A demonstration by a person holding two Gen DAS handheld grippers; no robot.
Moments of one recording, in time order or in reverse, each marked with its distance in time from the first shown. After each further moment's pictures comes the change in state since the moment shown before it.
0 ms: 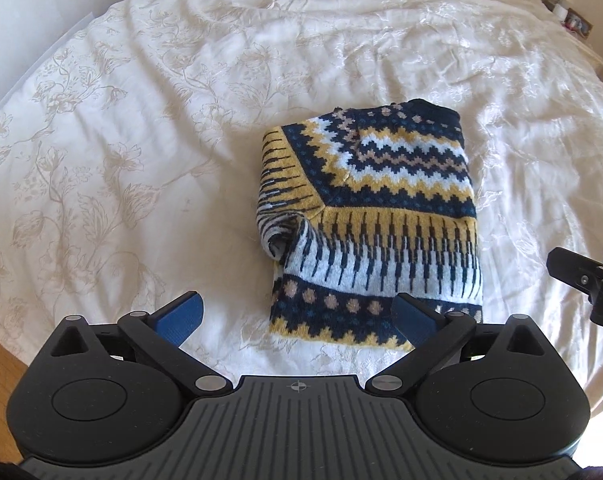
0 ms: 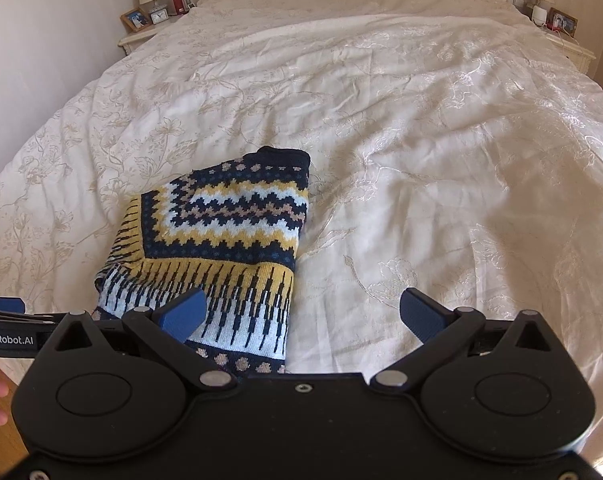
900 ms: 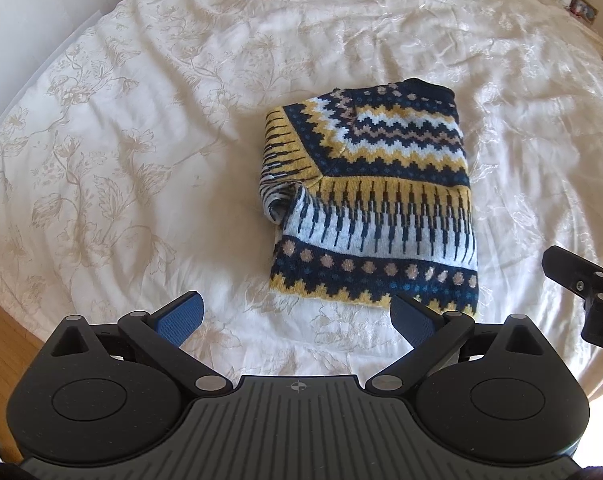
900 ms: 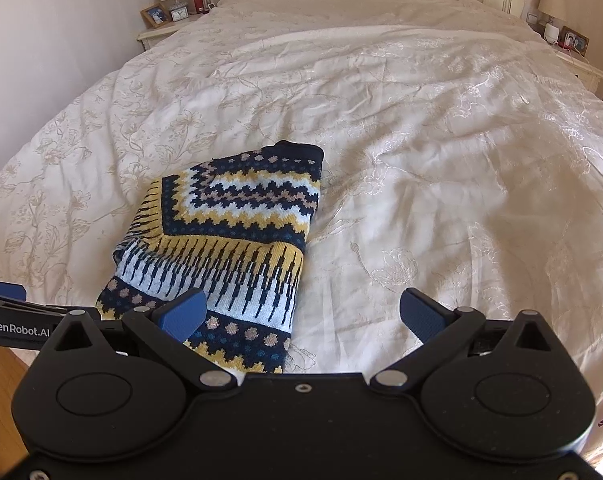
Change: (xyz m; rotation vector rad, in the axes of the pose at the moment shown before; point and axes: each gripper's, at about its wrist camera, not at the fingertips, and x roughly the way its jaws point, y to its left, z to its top) left arm -0.019 -0.014 -0.020 0.011 0.034 0.043; right arm -0.023 0.005 -0.020 -0.053 -0.020 0.022
